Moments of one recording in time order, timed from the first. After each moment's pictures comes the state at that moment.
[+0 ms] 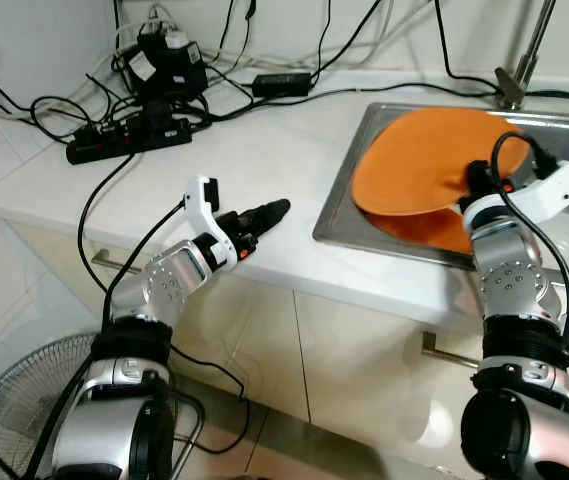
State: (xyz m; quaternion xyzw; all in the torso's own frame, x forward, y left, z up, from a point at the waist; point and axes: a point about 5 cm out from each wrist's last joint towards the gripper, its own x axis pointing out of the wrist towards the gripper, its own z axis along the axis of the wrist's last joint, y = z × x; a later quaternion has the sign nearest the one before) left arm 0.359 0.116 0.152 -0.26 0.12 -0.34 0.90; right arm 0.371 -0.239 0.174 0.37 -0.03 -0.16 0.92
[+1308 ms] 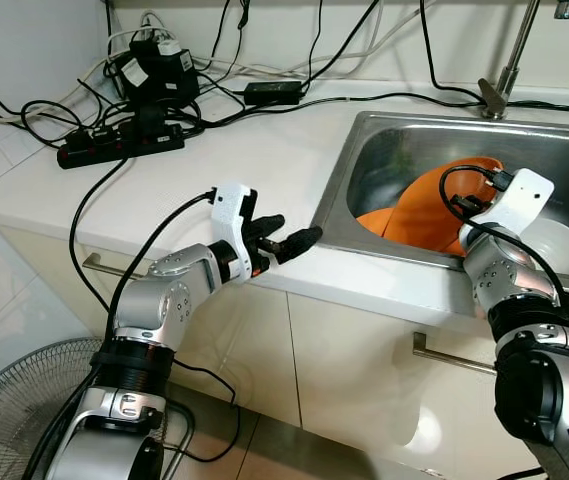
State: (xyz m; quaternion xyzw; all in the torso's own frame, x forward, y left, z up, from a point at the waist) left arm 0.340 0.100 0.157 -0.11 0.12 -0.40 0.90; right arm 0.385 -0.235 0.139 0.20 0.11 -0.16 0.96
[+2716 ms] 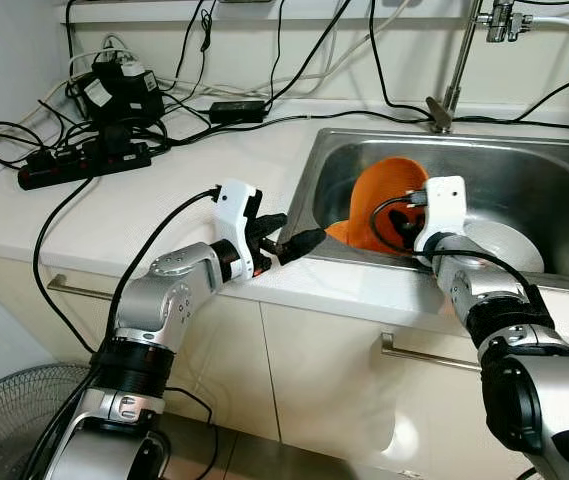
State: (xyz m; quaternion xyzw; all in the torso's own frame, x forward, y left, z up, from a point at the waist) left arm 0.340 0.101 0.159 -0.10 0.11 -0.38 0.91; right arm 0.385 -0.201 0.123 0.01 0.16 -0.01 0.99
